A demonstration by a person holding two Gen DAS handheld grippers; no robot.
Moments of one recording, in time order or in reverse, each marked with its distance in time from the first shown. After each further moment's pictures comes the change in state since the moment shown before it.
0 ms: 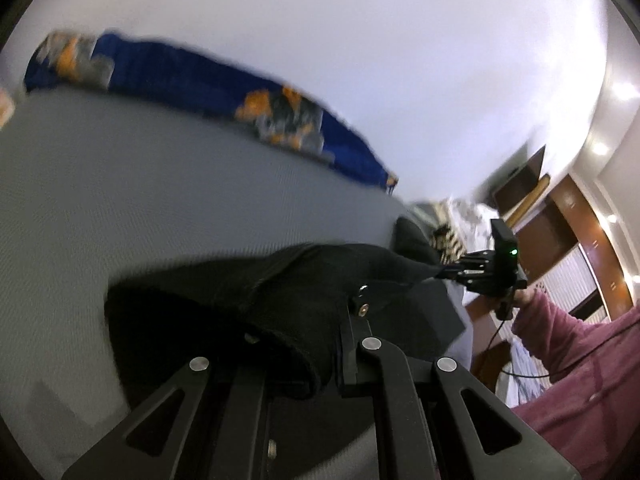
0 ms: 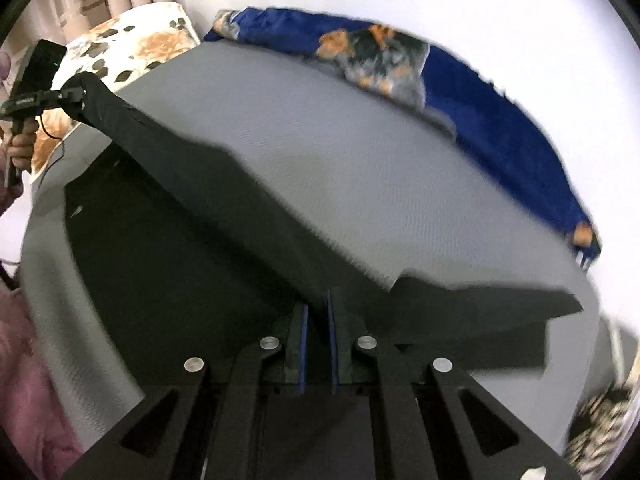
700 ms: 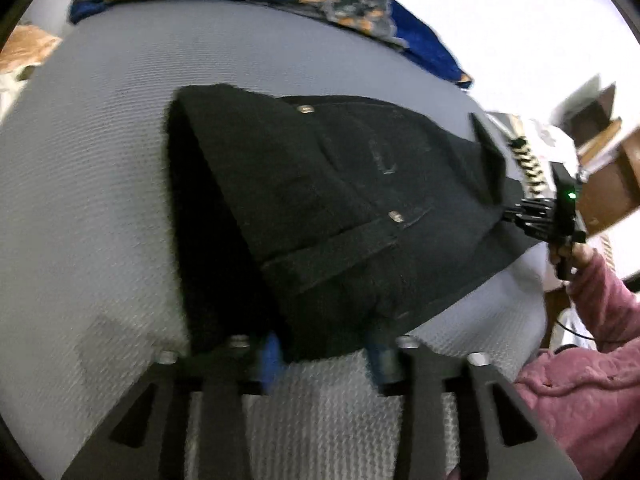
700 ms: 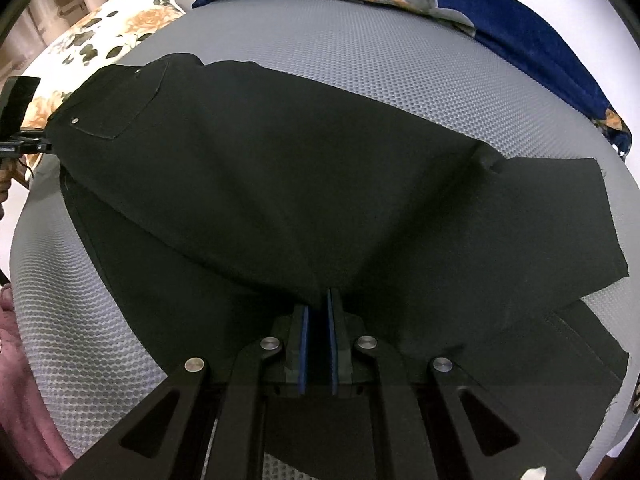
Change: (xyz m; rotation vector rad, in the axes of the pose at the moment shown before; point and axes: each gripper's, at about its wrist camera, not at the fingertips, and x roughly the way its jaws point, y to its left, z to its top) left arm -0.002 0.001 -0.090 -0.018 0.284 0.336; right arm 0.067 0.039 -0.068 0.126 0.069 0.032
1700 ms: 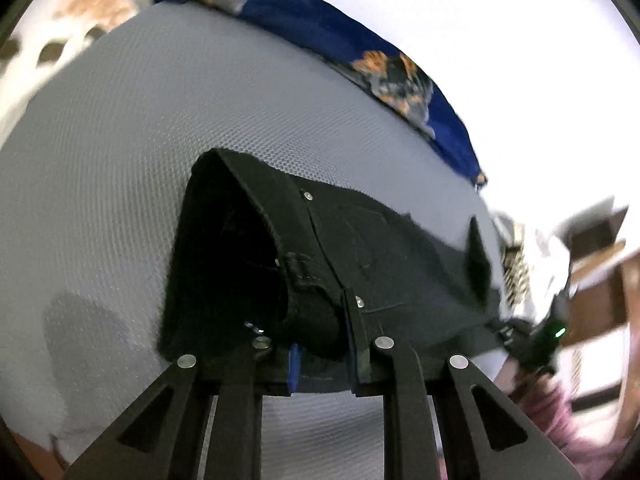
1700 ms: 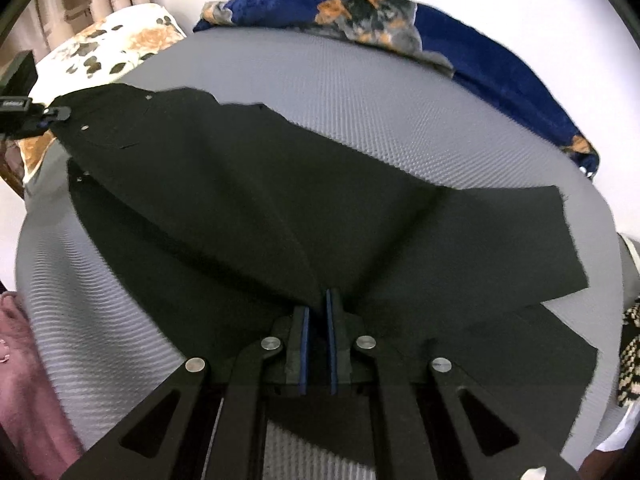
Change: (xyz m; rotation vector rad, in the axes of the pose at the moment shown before) left arm -0.033 -0.006 0.029 -0.282 -0.158 -0.067; right arm -0.060 0.022 -0.009 -0.002 -0.107 -0.073
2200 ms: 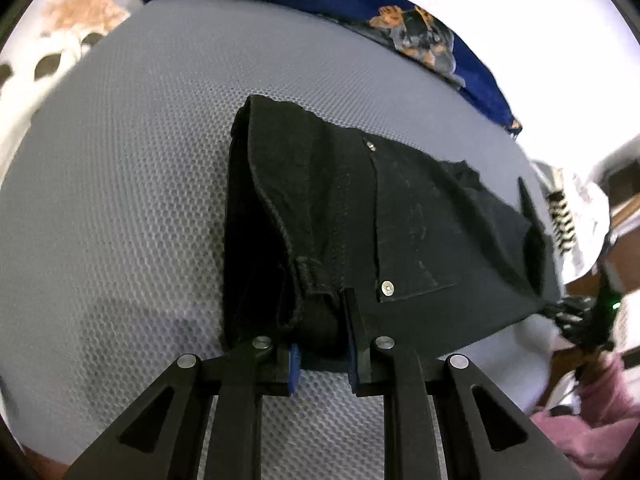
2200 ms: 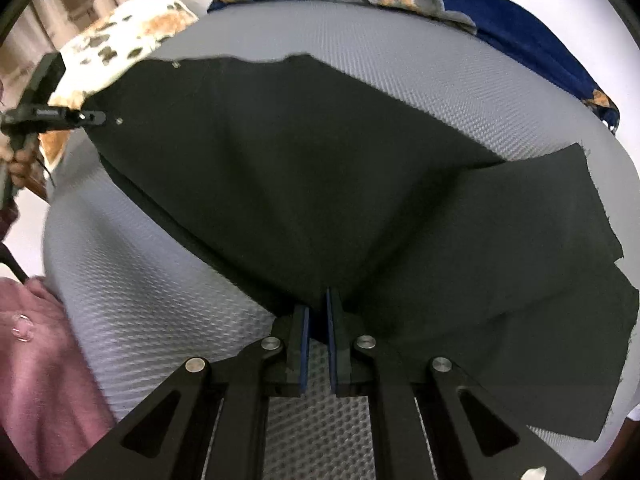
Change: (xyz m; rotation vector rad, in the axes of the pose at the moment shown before) left arm 0.028 0.030 -0.021 0.121 0.083 0.165; right arm 0.014 0.035 -0.031 0.066 0.086 0.110
